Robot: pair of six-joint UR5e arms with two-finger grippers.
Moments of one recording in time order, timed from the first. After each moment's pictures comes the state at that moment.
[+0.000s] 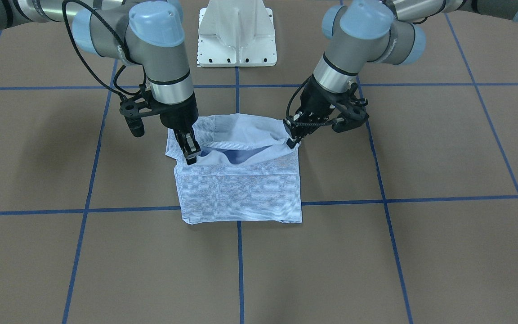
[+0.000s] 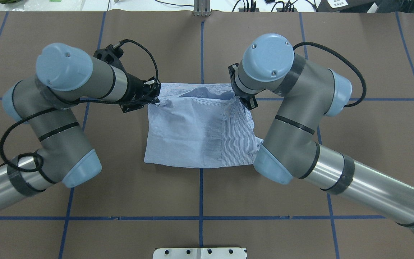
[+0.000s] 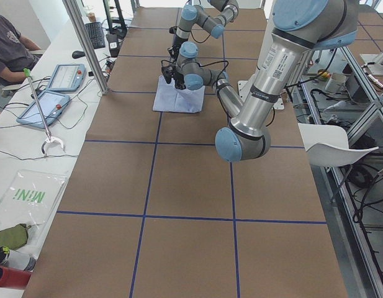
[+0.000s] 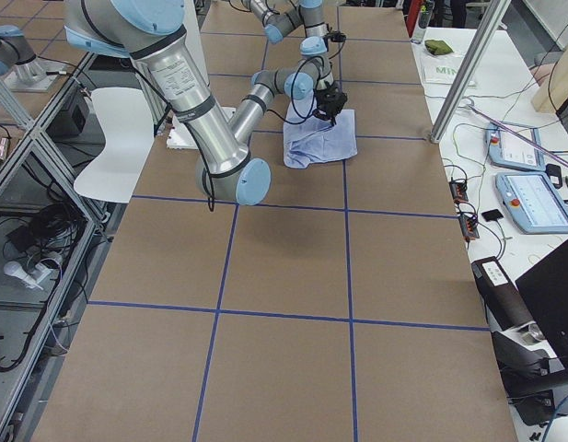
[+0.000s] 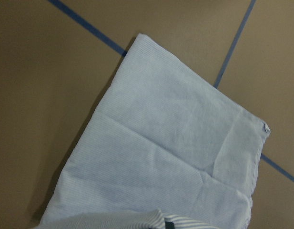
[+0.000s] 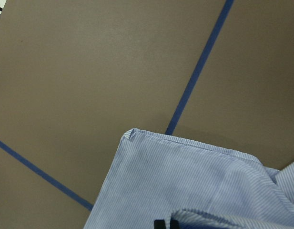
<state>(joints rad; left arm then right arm) -0.69 -2.12 -1.70 -2.02 -1.90 -1.74 0.64 -0.86 1.68 -1.56 1.72 2.26</state>
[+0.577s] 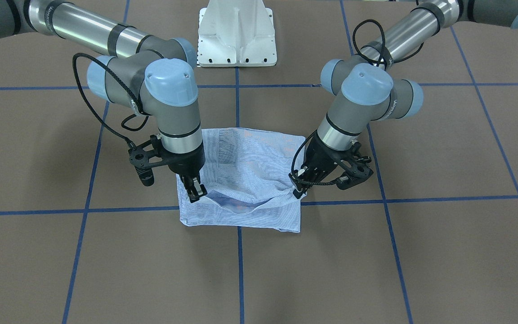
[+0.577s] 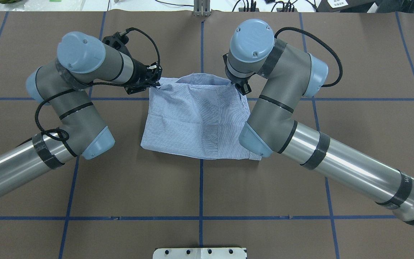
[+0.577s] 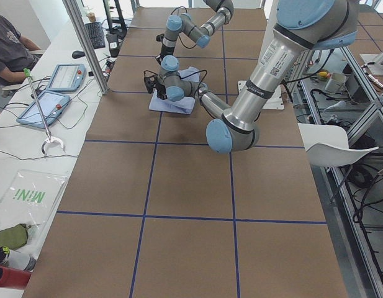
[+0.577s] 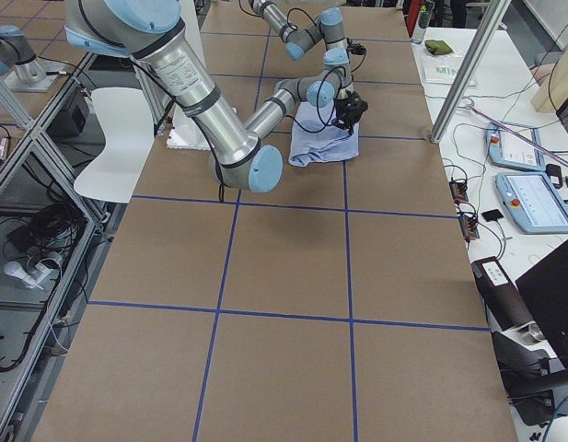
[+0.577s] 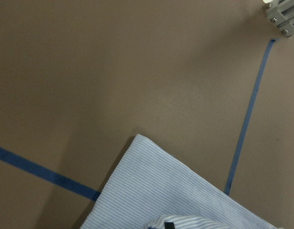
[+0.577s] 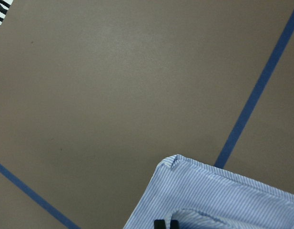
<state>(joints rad) -0.74 -2.23 -1.38 -2.22 -1.89 -1.68 0.69 -0.76 1.40 -1.43 1.74 2.17</state>
